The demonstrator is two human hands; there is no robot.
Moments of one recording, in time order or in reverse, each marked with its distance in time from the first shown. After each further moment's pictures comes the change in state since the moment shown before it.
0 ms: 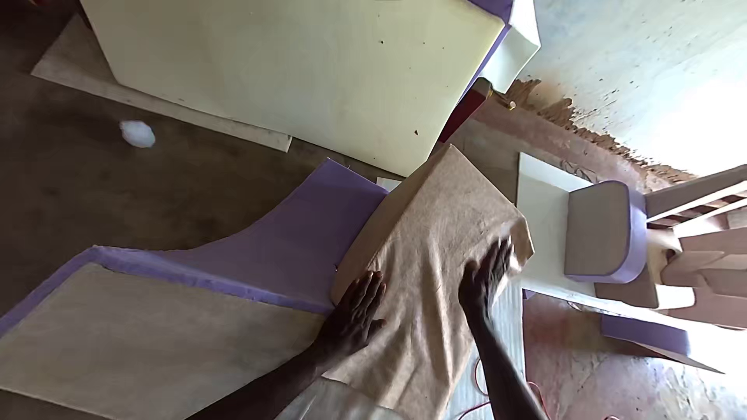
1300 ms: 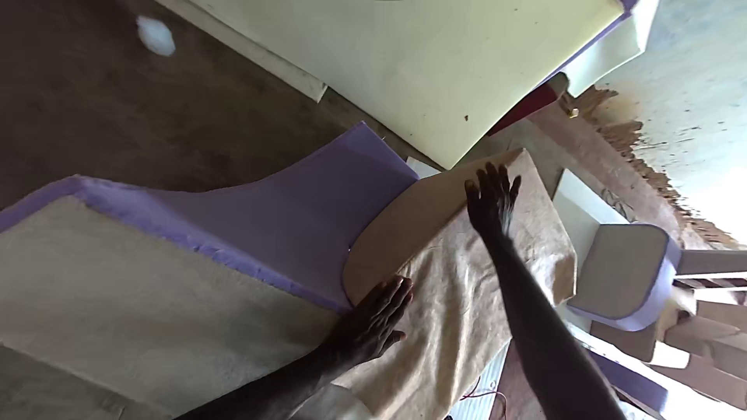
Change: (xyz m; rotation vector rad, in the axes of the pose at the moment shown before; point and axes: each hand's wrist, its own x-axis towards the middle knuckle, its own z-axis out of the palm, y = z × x) left_hand 0.002 -0.004 -0.001 -0.060 0.005 -0.029; right_hand 0.186 -0.062 0.148 -0.168 -0.354 -0.438
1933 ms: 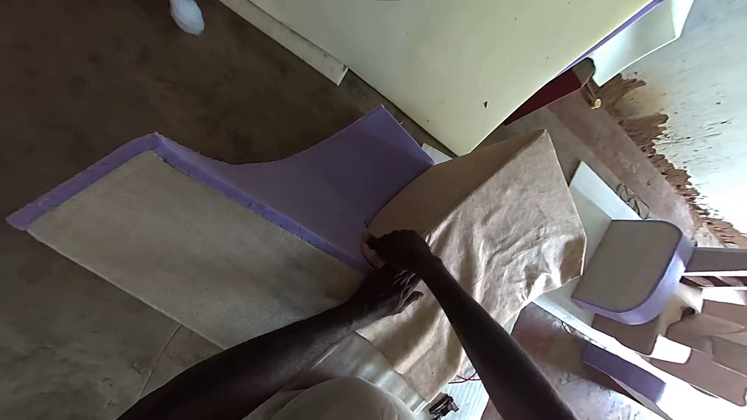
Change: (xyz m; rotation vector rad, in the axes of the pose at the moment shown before) left_hand -0.006 0.003 -0.016 -0.106 0.079 -0.052; right_hand -0.121 -0.216 -0.013 0.226 -0.970 -0.288
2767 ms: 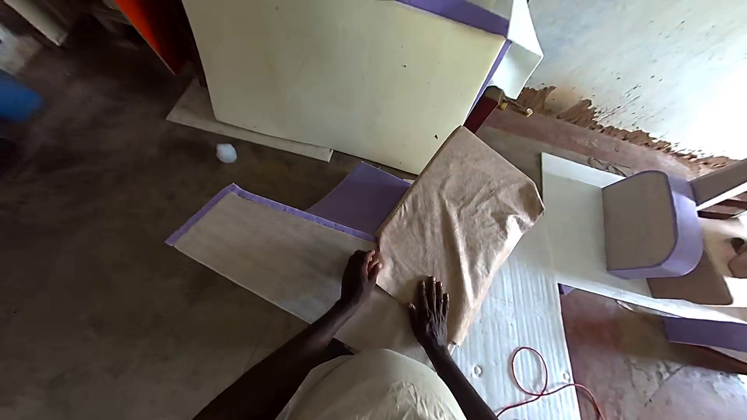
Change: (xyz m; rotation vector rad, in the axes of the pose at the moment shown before) left_hand -0.127 0.021 0.007 -0.290 0.350 -0.364; right_hand -0.152 0.005 0.360 -0.041 1.141 0.381
